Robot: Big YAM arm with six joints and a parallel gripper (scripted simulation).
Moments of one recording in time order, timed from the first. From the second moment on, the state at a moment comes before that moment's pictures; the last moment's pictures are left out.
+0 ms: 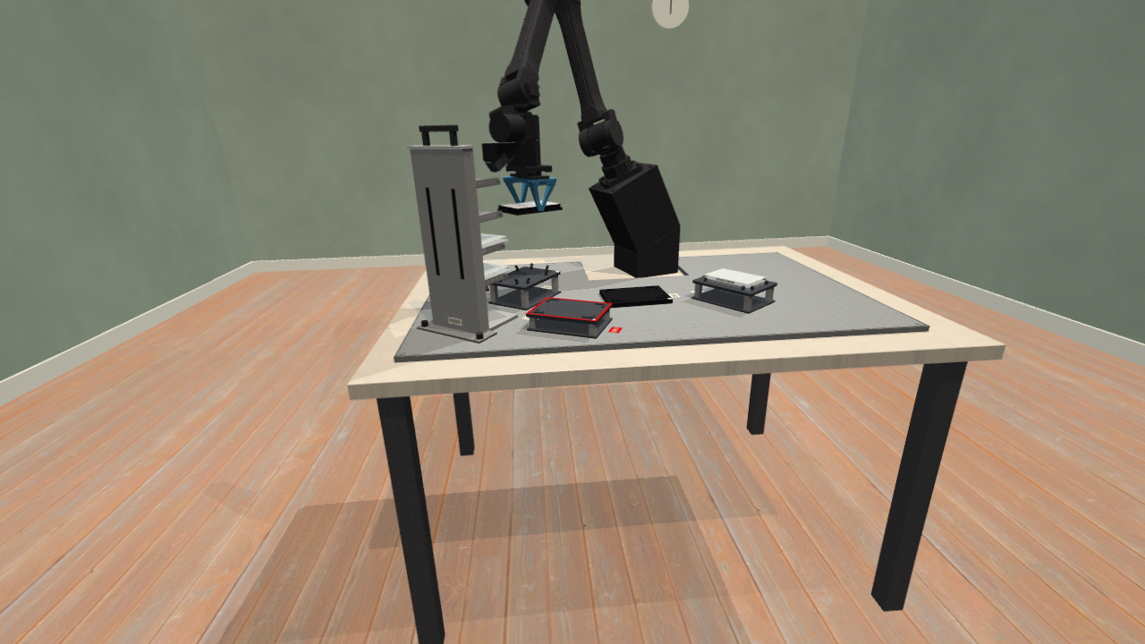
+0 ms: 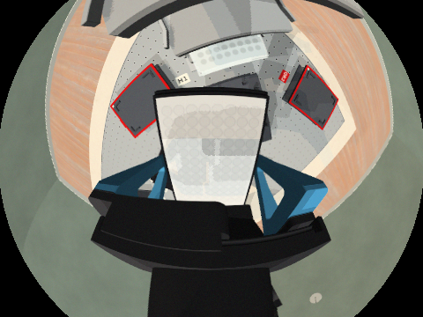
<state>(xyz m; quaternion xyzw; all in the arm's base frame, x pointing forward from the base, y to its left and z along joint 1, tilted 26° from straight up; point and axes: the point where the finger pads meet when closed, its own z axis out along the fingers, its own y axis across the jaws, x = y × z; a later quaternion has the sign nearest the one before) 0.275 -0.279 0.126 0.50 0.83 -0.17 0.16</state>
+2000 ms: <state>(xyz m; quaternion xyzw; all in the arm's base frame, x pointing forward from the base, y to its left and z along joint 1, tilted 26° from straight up) 0.438 -0.224 0.114 0.84 0.49 -0.07 0.22</state>
